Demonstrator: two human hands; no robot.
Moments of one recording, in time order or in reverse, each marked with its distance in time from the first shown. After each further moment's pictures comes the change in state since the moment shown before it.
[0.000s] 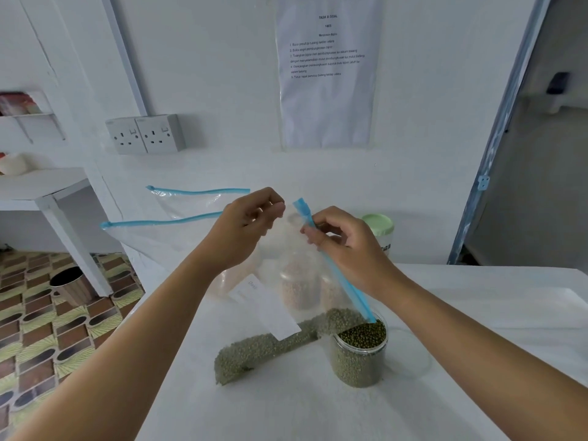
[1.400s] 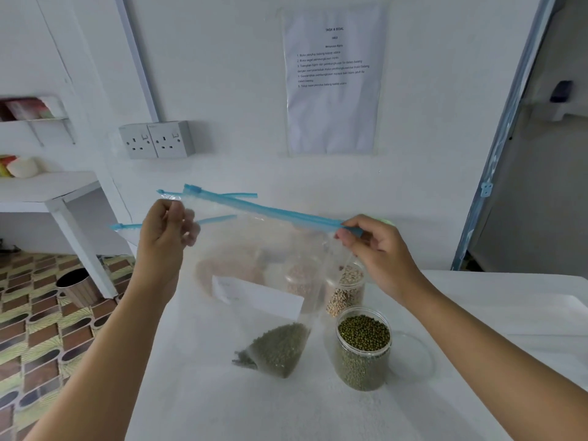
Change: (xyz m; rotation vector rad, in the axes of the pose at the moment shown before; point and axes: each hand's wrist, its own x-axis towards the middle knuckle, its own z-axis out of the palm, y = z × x) left_hand -0.050 -0.045 -0.052 -0.447 0.618 -0.239; right_hand -0.016 -0.003 -0.023 0.084 0.097 0.031
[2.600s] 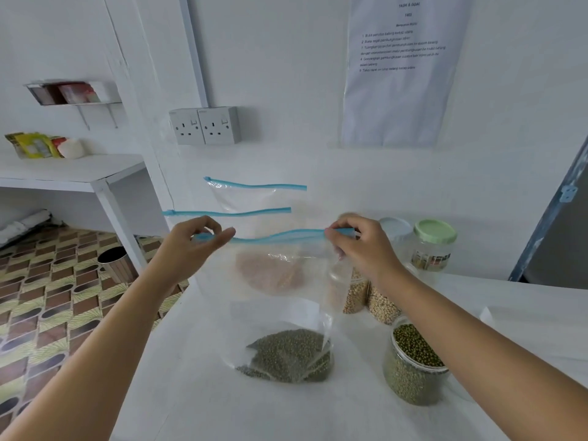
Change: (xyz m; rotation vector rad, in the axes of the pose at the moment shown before) left_hand 0.028 -0.027 -0.086 0.594 -0.251 -0.216; right_hand 0.055 0.034 0.102 -0.108 0.019 0.241
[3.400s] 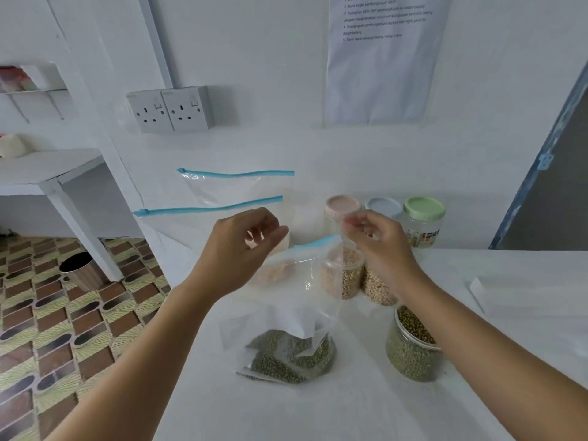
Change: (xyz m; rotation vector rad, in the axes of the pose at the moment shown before) left_hand -0.001 0.032 0.062 0.093 -0.076 0.530; right_hand -0.021 0.023 -0.005 -0.026 0.211 0.067
